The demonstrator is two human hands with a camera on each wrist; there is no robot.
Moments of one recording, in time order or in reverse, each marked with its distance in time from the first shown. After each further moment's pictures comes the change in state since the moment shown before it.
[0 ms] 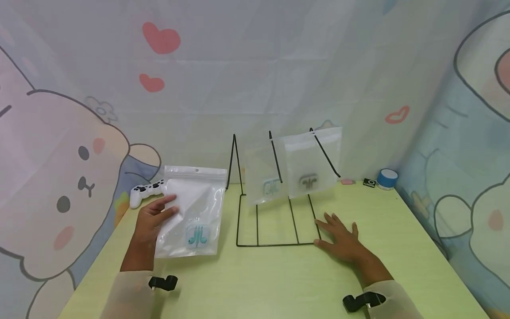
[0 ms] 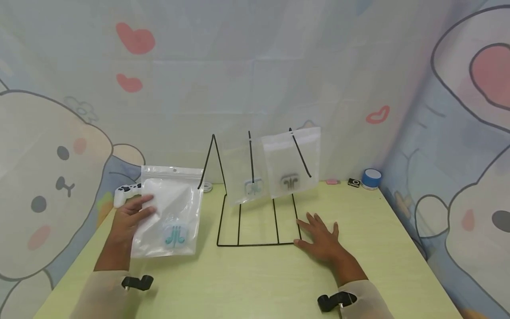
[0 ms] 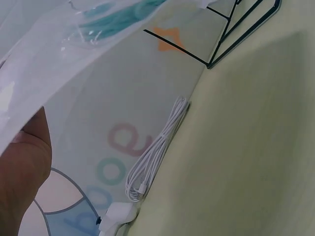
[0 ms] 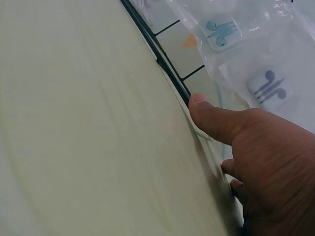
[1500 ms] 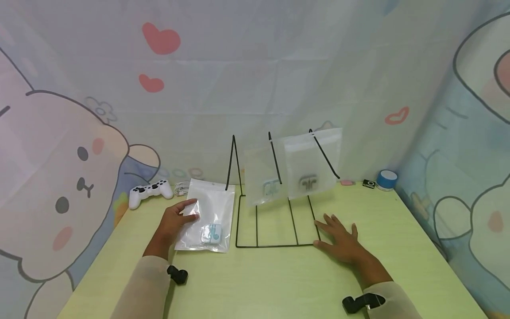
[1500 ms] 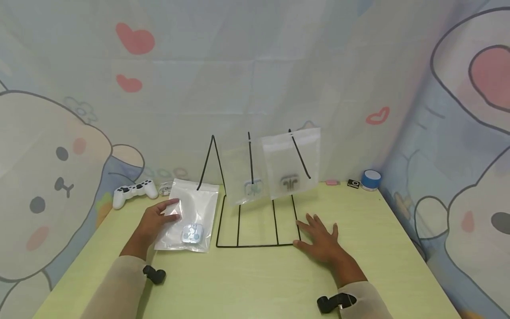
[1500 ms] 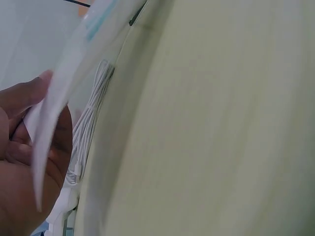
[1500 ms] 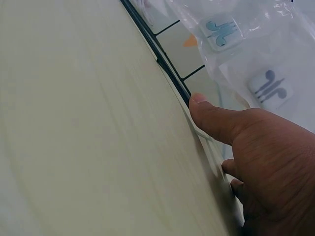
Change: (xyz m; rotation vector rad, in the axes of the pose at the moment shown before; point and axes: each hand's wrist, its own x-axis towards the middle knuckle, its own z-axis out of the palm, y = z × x) left_hand 0.047 -0.062 0.007 0.505 -0.107 -0.206; right_hand 0.001 0.000 -0.002 0.008 0.000 -0.010
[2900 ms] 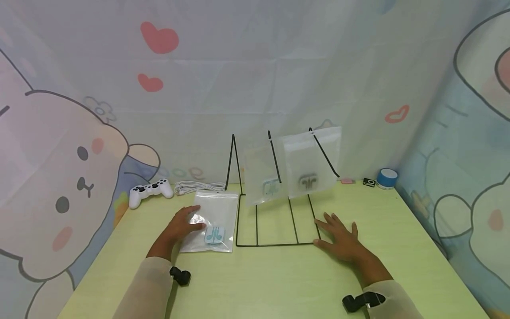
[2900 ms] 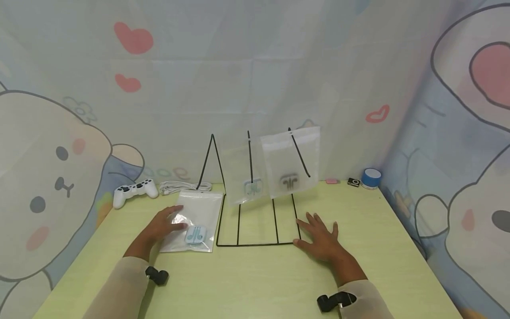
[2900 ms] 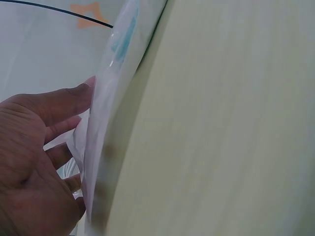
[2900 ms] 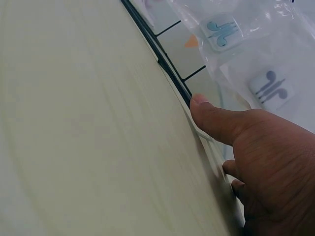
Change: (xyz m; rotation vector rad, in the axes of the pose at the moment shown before) left_hand 0.002 -0.009 0.010 0.465 -0.114 0.032; right_hand 0.000 0.003 0.001 -0.014 -0.014 0.015
